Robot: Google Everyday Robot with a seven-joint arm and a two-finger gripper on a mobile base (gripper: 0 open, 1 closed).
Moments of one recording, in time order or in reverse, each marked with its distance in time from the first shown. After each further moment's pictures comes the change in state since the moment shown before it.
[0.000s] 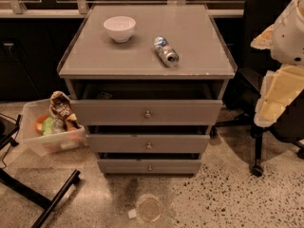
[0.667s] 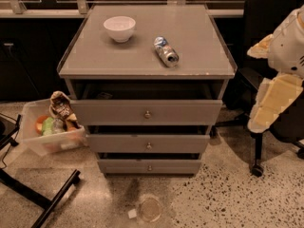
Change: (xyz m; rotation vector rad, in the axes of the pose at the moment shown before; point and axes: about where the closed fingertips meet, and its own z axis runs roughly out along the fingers) arm 0.000 0.005 0.016 -0.031 -0.071 0.030
